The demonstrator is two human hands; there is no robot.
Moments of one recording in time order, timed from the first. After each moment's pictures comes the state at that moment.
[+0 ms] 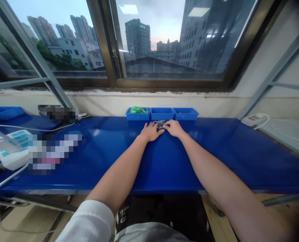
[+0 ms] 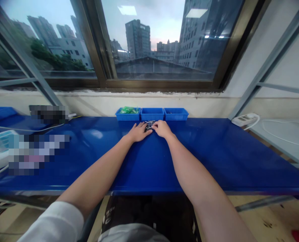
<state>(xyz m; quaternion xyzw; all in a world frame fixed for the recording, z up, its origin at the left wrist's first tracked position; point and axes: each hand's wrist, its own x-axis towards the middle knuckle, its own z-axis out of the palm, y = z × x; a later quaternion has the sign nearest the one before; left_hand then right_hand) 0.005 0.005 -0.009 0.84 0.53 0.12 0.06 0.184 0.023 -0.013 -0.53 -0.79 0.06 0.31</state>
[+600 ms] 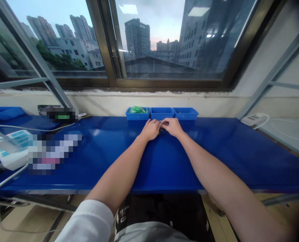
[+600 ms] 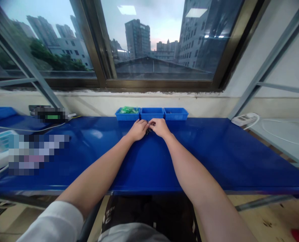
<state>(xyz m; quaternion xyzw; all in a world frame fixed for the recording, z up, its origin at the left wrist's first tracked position) 0.006 -0.001 0.001 0.87 0.43 0.25 -0.04 0.170 0.009 0.002 -0.43 -0.77 0.14 0.44</state>
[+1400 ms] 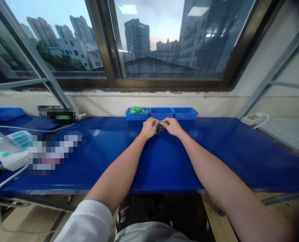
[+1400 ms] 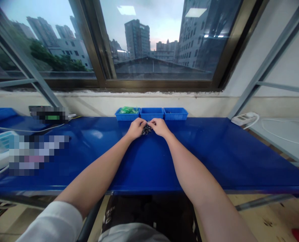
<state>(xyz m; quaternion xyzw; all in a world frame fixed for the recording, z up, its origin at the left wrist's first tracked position) 0.006 0.004 0.004 0.78 0.49 0.37 0.08 0.172 0.012 0.001 -0.45 -0.76 0.19 0.42</state>
